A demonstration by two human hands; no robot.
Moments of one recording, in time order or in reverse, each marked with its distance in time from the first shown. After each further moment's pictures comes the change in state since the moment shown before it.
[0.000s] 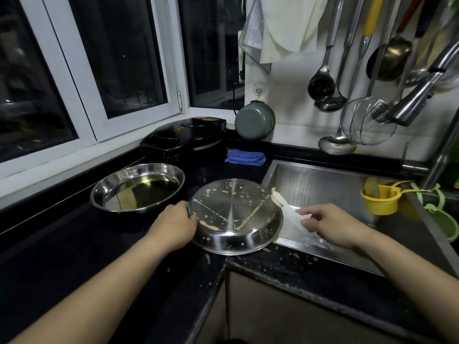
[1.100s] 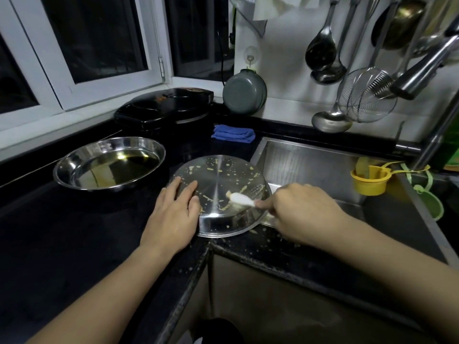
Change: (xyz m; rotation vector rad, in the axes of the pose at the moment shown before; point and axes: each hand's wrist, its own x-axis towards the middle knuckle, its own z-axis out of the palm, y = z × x) left_hand 0.007 -0.013 0.077 -0.065 0.151 0.197; right_hand -0.027 -0.069 0.029 -0.927 -0.009 -0.306
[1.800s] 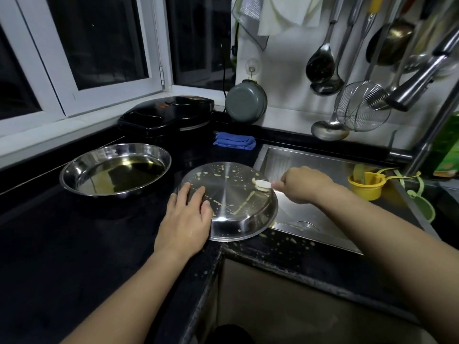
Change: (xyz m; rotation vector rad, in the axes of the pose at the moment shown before) left_hand -0.004 0.004 -0.005 0.011 -0.010 0.002; right_hand 0.073 0.037 0.009 0.162 -0.153 0.382
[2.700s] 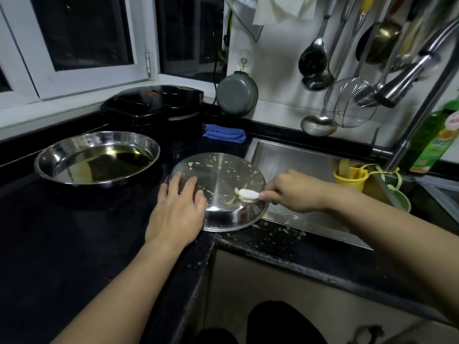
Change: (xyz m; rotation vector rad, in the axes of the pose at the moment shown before) left_hand 0.000 0.001 -0.002 0.002 0.000 0.004; right_hand -0.023 0.000 0.011 -0.083 -0.051 -0.374
